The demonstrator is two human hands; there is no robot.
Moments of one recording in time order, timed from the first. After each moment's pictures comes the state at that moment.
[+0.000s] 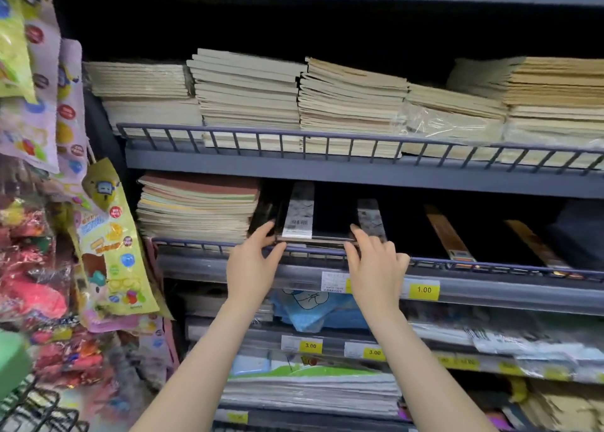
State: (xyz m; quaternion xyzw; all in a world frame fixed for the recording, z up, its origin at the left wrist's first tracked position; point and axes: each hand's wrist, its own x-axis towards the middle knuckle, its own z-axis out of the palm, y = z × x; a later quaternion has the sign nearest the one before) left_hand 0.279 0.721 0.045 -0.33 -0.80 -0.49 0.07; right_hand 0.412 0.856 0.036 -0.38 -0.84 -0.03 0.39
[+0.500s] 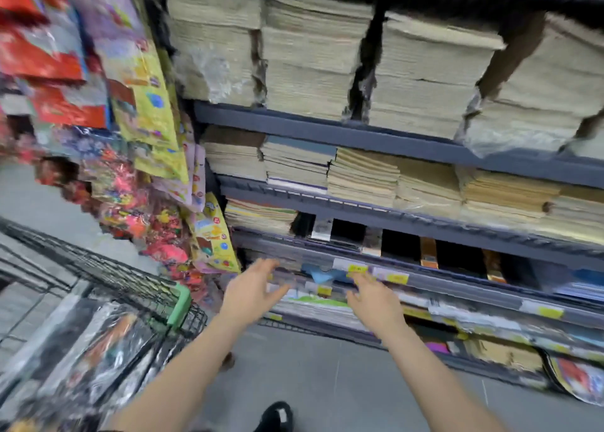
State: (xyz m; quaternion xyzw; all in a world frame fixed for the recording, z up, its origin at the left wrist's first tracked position) left_hand 0.358 0.575 0.221 -0.36 -0.90 -0.21 -0.10; right_hand 0.510 0.765 0.220 -0.30 -0.94 0.16 -0.04
